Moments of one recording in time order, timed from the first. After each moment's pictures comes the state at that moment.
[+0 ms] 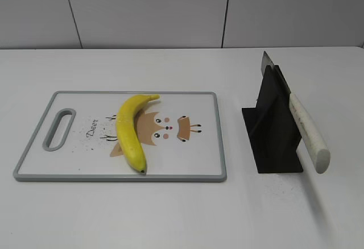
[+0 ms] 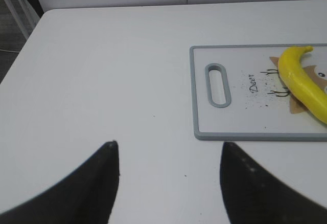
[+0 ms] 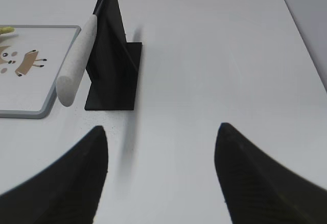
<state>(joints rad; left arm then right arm) -0.01 0.02 -0.51 -0.07 1.05 0.14 0.09 0.00 -0.41 0.02 0.95 0.06</state>
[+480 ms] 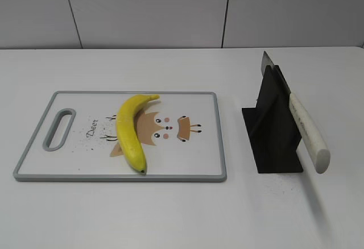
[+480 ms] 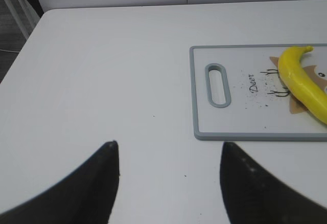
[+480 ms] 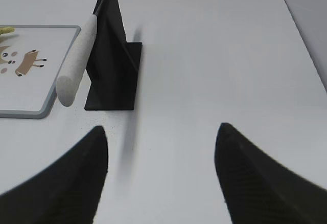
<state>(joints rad) -0.01 0.02 -0.51 -0.07 1.05 0.14 0.09 0.00 -0.41 0.02 0.95 0.06</state>
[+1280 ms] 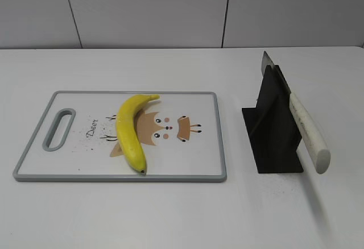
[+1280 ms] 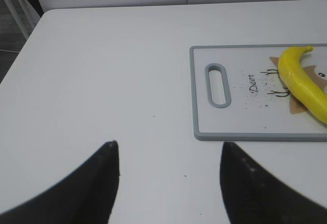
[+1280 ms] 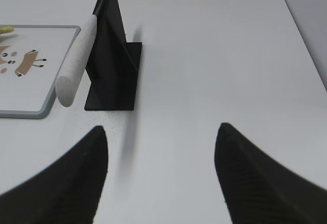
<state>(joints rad) -0.01 0.02 -0.51 -0.07 1.05 0.14 0.09 0.00 -0.41 0.02 0.95 0.06</state>
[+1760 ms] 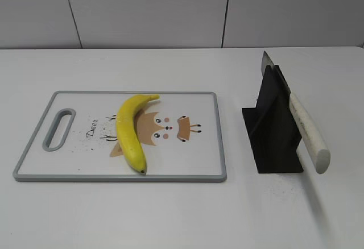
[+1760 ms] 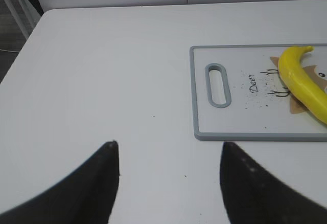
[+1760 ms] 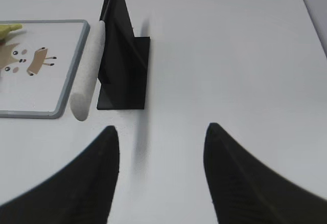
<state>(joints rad) -0.01 0.02 -0.51 -0.07 1.05 0.14 0.09 0.26 -0.55 0.05 0.94 0.07</state>
